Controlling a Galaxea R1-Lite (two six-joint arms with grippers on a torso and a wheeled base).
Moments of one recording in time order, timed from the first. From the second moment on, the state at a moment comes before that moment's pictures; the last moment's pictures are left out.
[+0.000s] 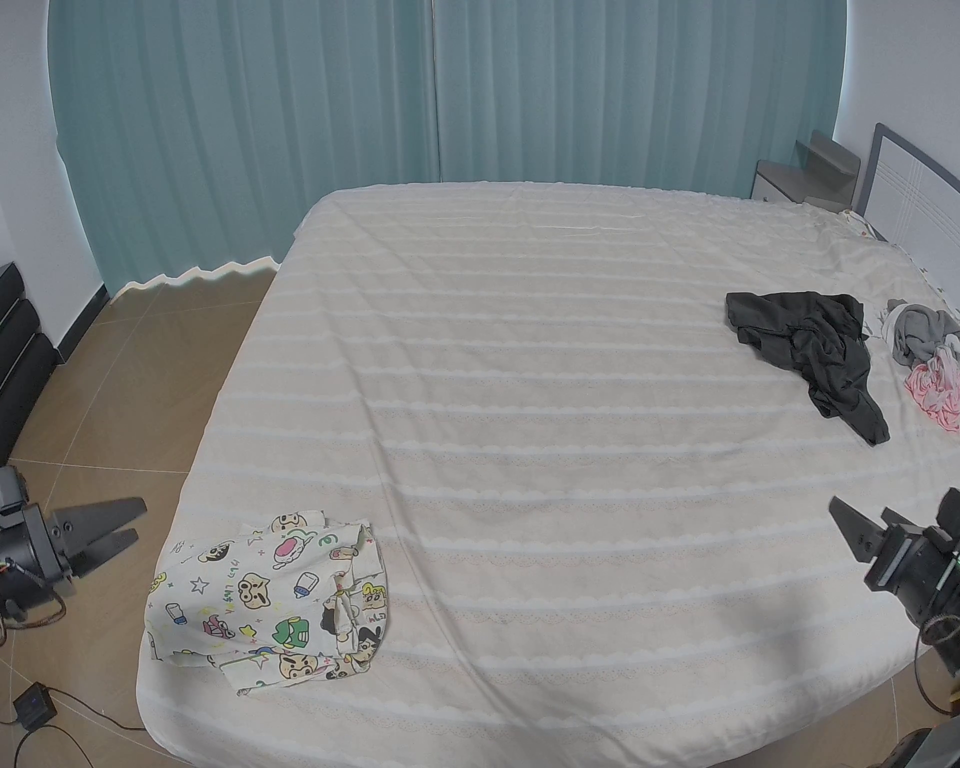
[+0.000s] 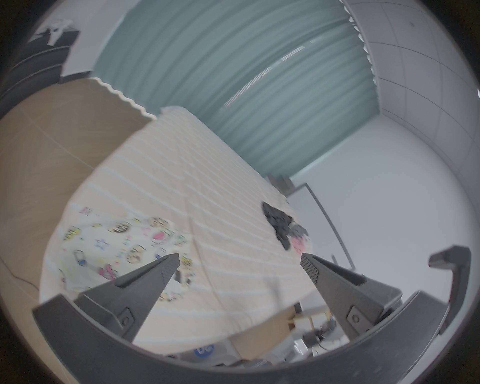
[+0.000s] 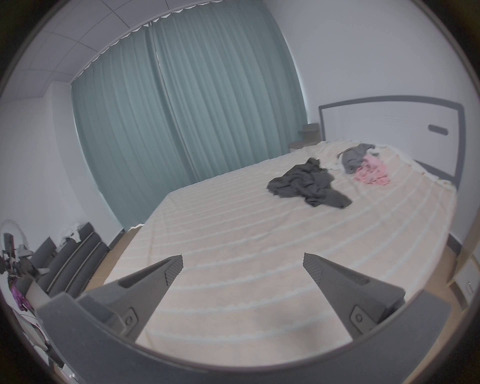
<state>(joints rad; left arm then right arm) 0.46 1.08 -0.39 -0.28 -1.02 -0.43 0.36 1.14 -0.08 -0.87 -0.32 0.37</state>
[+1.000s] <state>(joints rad) 0.02 0.07 -0.10 0.00 -0.53 -0.21 0.03 0.07 -0.02 -0.12 -0.04 0.06</state>
